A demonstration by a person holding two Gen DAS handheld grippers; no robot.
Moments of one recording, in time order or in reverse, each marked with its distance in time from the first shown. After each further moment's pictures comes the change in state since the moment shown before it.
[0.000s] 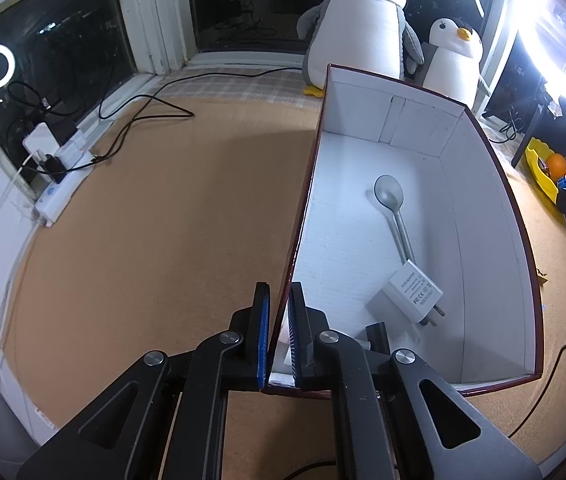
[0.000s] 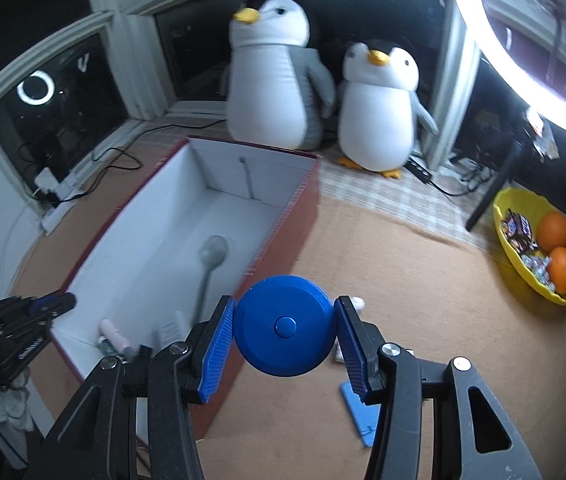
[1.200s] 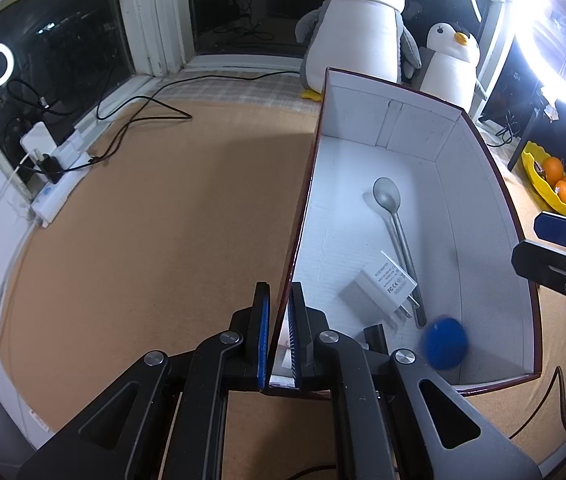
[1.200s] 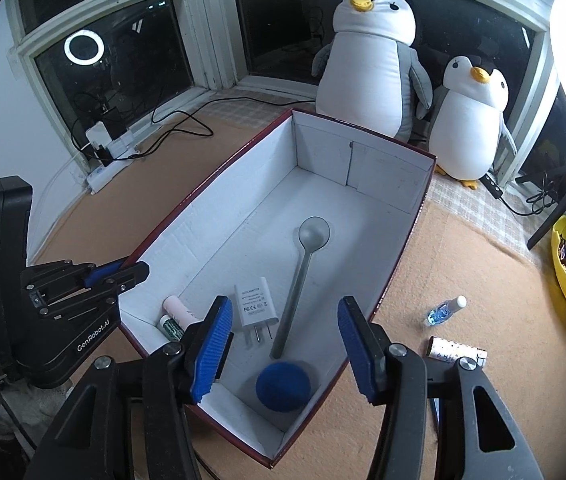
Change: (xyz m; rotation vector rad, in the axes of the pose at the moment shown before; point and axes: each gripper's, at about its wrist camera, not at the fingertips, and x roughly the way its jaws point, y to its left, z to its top) left arm 0.000 0.001 -0.001 -0.006 -0.016 -0.016; right arm 0.013 0.081 -0.013 -0.115 0.045 0.095
